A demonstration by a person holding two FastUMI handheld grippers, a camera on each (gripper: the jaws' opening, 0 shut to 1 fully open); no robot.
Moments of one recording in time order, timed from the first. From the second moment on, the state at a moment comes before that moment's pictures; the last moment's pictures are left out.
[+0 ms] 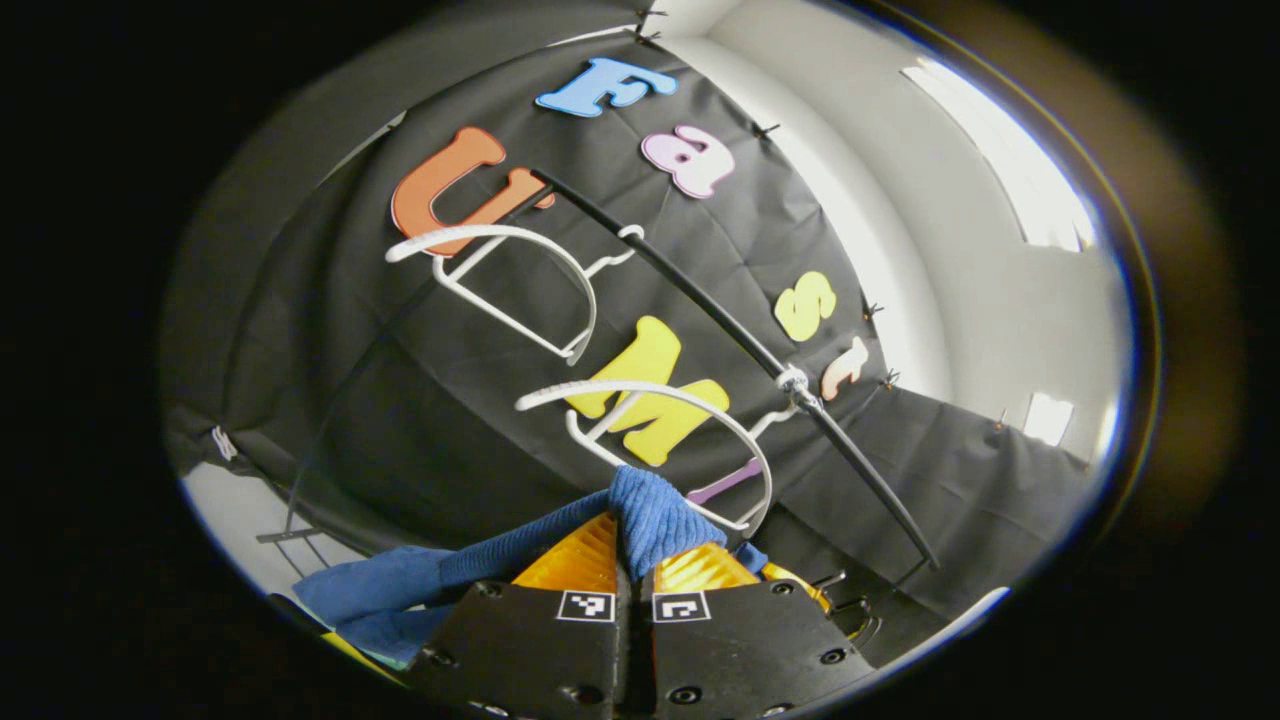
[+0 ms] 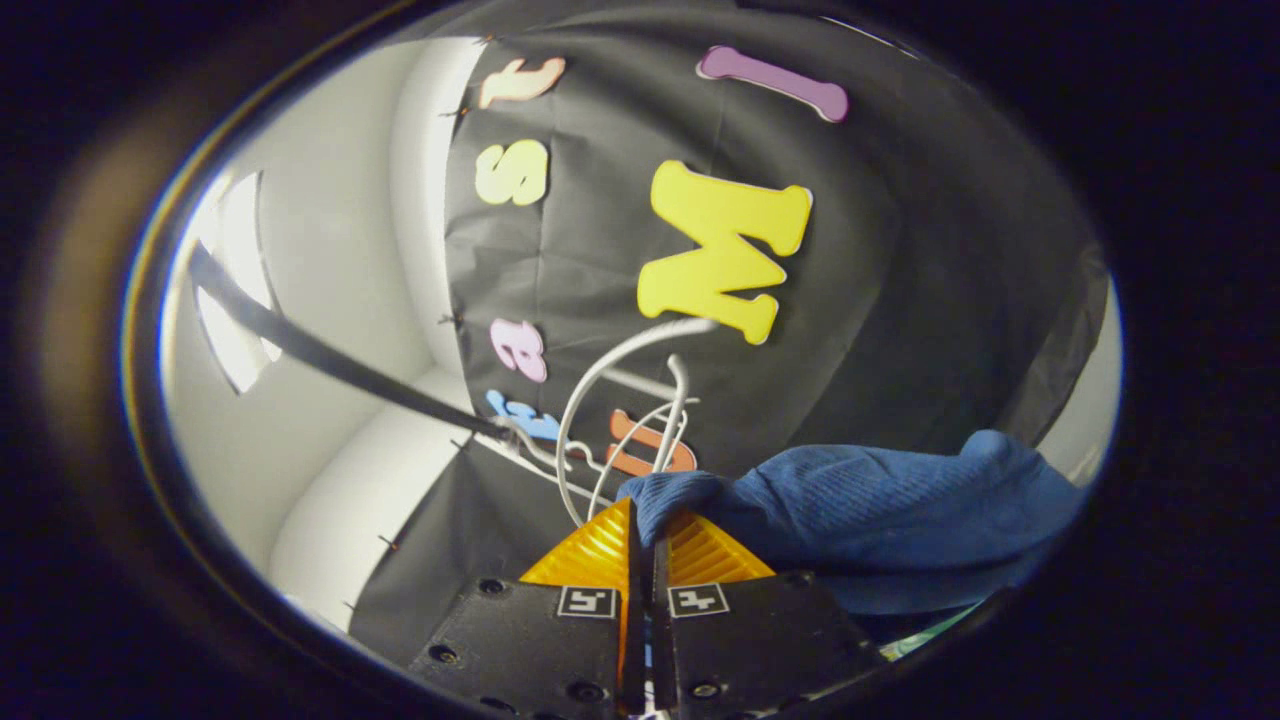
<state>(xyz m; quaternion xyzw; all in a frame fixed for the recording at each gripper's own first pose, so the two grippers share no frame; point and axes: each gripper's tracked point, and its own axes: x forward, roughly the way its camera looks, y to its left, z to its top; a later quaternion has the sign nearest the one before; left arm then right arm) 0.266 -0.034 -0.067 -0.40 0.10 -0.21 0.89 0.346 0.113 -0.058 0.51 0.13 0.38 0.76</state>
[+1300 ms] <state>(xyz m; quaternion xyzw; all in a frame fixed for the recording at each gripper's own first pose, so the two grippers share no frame) 0.225 -0.105 -0.379 -0.24 0.39 -0.12 0.88 0.307 0.247 -0.360 0.20 0.41 0.30 0.84</state>
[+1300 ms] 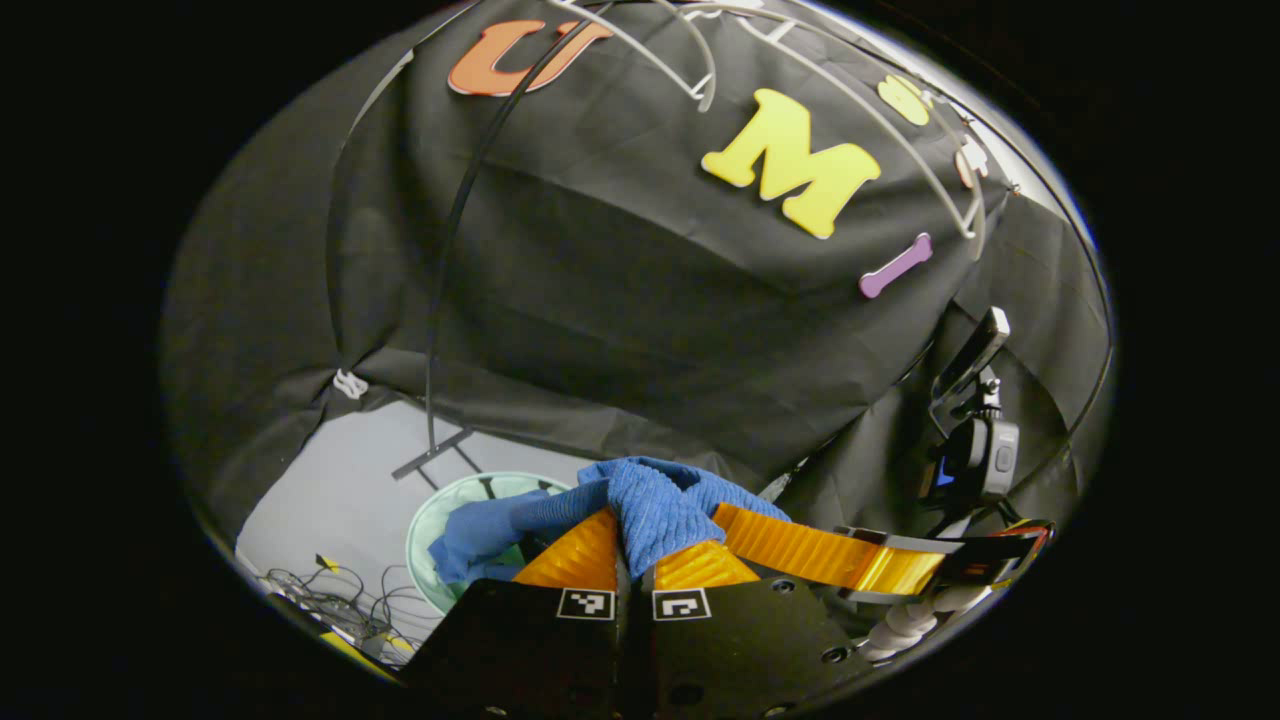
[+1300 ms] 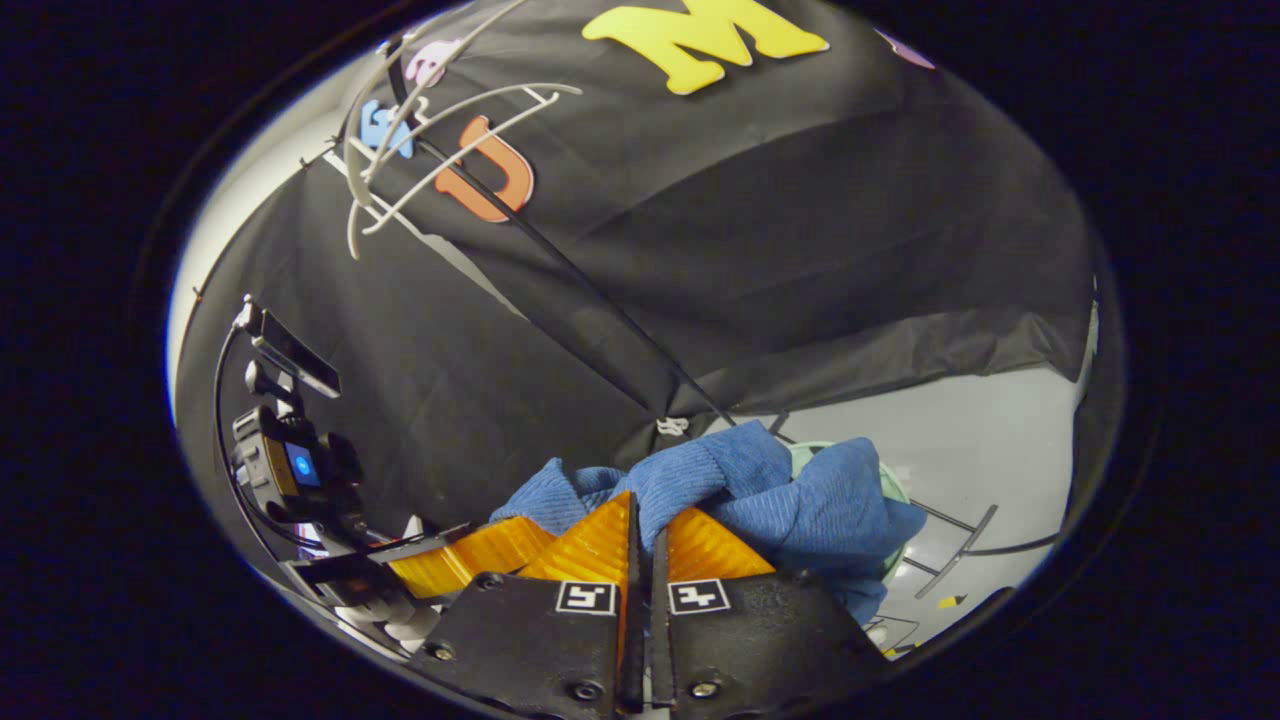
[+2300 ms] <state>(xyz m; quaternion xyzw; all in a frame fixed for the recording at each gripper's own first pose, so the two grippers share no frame) 0.197 -0.085 -0.466 -0.10 0.51 -0.07 0.85 0.292 0.211 -0.404 0.05 0.50 0.22 0.84</state>
